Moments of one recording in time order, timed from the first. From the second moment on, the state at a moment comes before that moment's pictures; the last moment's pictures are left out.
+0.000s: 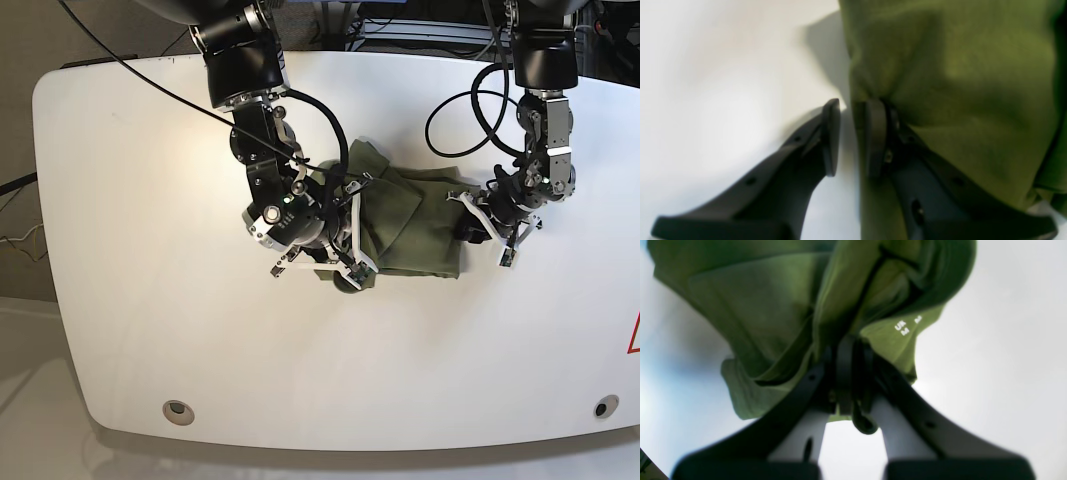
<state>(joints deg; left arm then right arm) -4.2 -15.9 -4.4 70.2 -18.7 -26.5 35.0 12.2 -8.6 -16.0 93.5 -1.3 30.1 -72.9</state>
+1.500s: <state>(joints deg) -7.4 -14.1 1.9 61.6 -20.7 -27.0 22.8 19.0 -8.6 -17.3 91.5 20.4 29.7 -67.5</state>
